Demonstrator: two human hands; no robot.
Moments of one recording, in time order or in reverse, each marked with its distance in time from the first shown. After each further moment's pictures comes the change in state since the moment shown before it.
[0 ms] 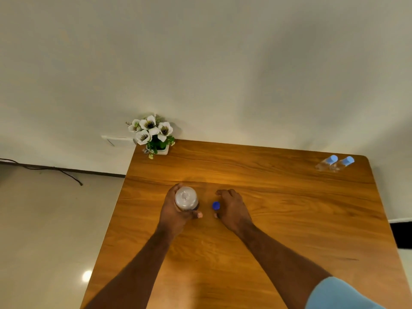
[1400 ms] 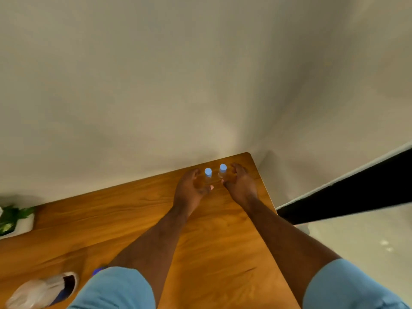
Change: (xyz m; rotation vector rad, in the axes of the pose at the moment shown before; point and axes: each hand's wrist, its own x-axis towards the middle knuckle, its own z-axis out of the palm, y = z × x) left_hand 0.083 0.132 0.413 0.392 -0.314 0.235; right_hand 0.006 0.288 -0.268 0.290 0.469 0.372
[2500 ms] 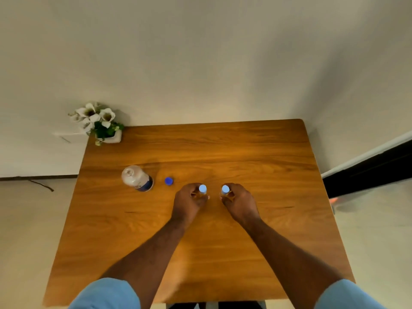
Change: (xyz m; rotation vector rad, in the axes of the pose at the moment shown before) left_hand -0.252 -0.135 -0.121 -0.069 0.185 -0.146; right_hand -0.254 -0.039 0.130 -0.108 -0.231 -0.203
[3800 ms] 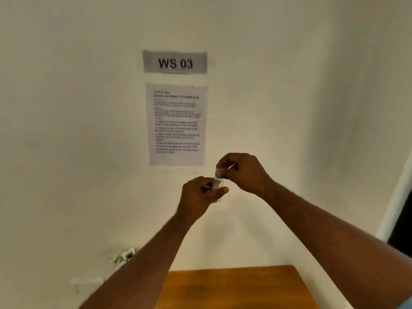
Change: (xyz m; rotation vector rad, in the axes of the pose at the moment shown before) left_hand -0.013 0.352 -0.257 -0.407 0.114 0.811; right_hand -0.052 -0.414 -0.308 0.047 0.356 -0.721
